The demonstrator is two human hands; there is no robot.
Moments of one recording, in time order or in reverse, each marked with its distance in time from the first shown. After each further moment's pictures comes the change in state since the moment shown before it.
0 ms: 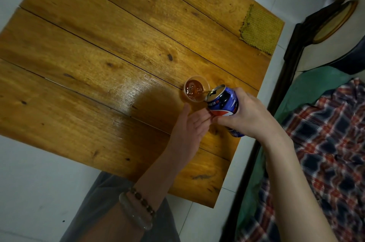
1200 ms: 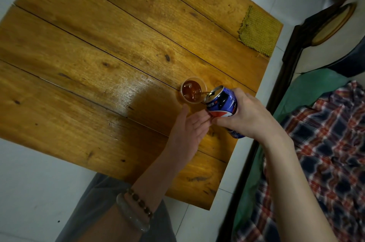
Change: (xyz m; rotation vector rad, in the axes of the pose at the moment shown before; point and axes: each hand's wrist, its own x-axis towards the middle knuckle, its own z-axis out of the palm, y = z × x) left_hand 0.004 0.001 -0.003 -0.094 -0.138 -0.098; right_hand 0.004 0.004 -0.006 -0.058 -0.033 -0.003
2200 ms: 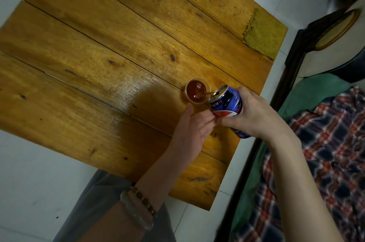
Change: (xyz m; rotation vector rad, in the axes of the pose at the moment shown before) left_hand 0.002 -0.002 -0.004 0.269 -0.031 0.142; right_hand 0.001 -0.004 -0.007 -0.043 0.007 -0.016
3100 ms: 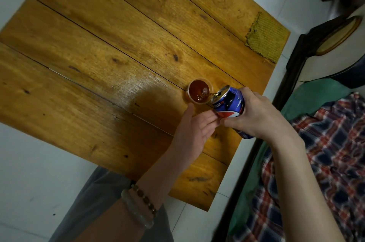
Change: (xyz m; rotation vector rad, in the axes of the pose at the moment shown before) left_hand -0.002 0.005 0.008 -0.054 0.033 -0.102; right_hand -0.003 -0.008 -0.007 -0.079 -0.016 0.012
